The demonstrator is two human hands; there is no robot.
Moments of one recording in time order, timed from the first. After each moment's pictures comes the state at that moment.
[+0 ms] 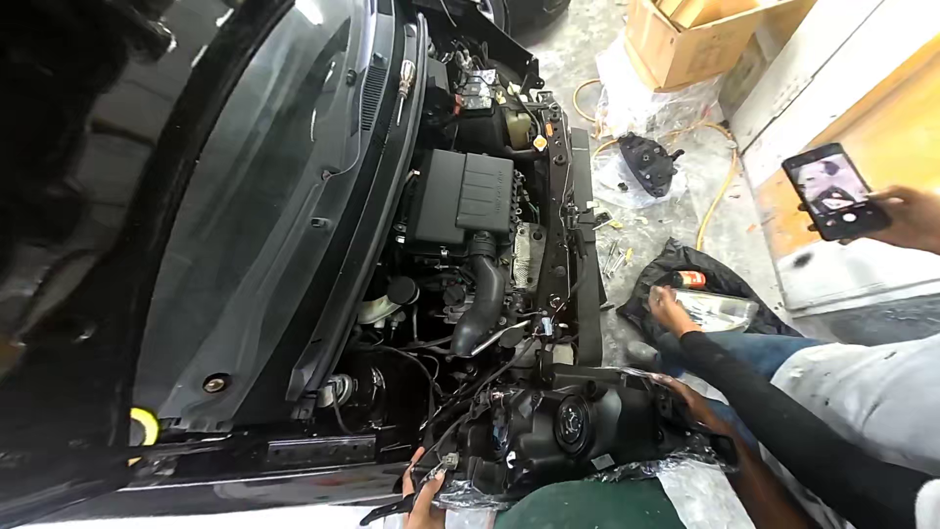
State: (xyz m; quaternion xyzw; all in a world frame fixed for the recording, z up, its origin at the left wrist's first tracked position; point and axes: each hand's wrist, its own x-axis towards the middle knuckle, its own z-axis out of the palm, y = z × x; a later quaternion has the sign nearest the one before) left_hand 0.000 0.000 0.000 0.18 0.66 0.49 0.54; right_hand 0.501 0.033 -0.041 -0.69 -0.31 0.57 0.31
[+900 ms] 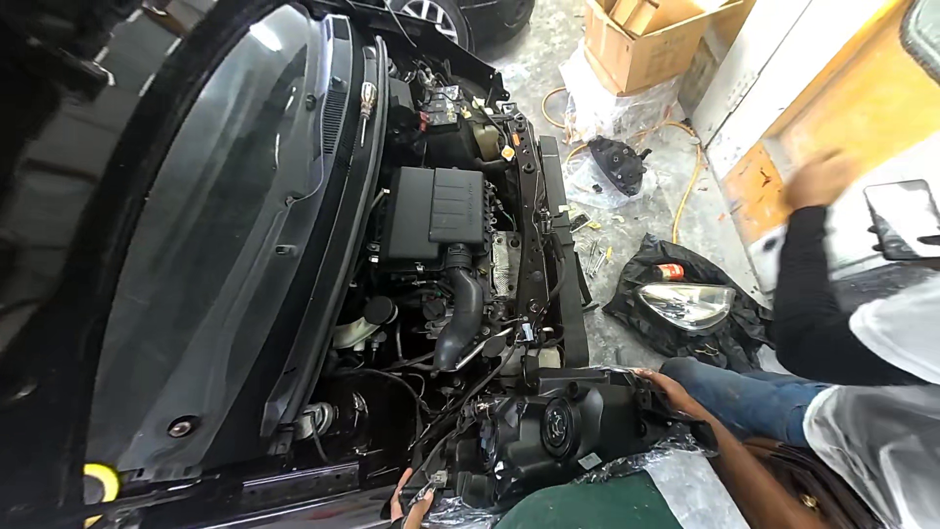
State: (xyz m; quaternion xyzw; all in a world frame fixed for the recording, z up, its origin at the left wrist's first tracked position) left_hand -0.012 -0.003 -0.011 0.22 0.66 0.47 0.54; right_hand 0.506 0.041 -0.034 -0.66 -0.30 0.63 0.28
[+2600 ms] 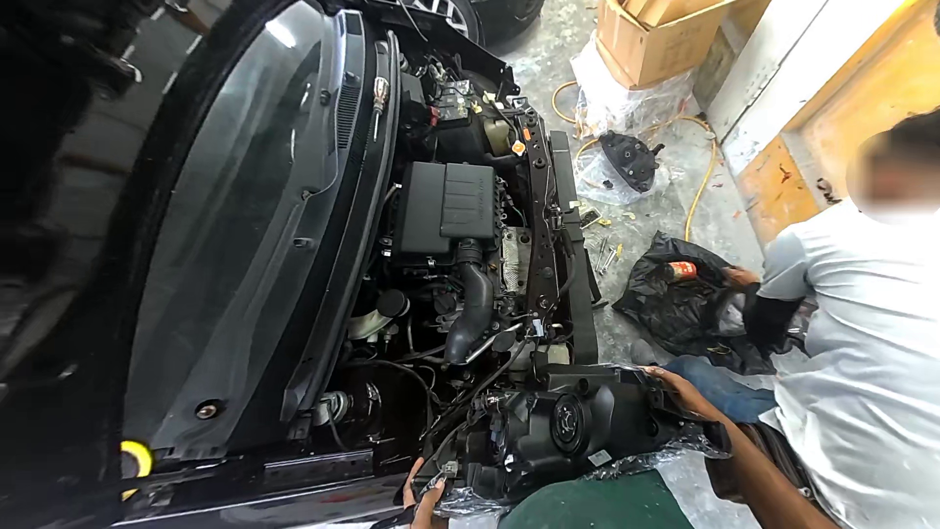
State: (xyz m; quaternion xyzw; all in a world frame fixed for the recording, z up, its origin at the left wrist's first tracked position) left_hand -0.003 -0.001 -0.001 0.20 0.67 0.47 0.53; right_hand 0.513 0.030 -0.073 -0.64 -0.24 0.64 0.36
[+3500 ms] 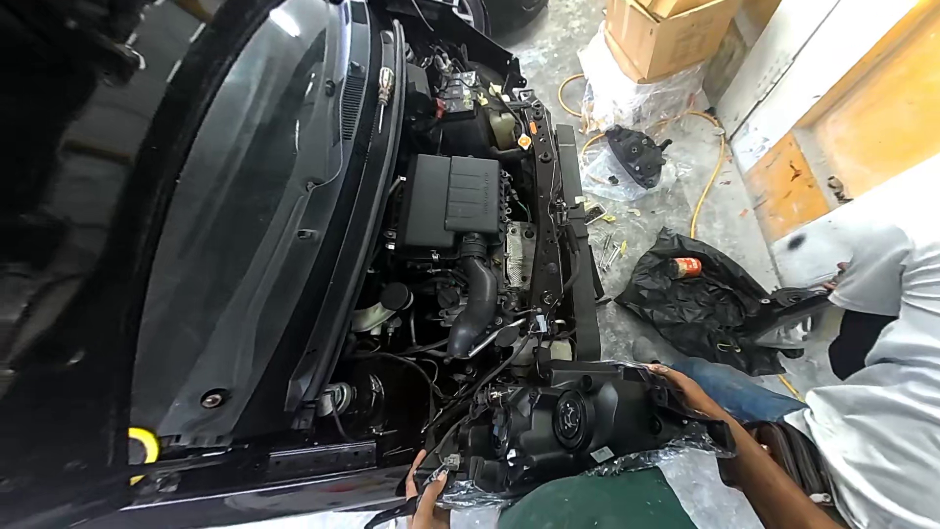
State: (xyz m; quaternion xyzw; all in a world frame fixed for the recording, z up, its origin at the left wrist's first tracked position) left_hand -0.001 -0.002 -0.001 0.20 0.67 0.48 0.53; right_hand 0.517 0.028 -0.076 -0.63 -0.28 0.63 0.36
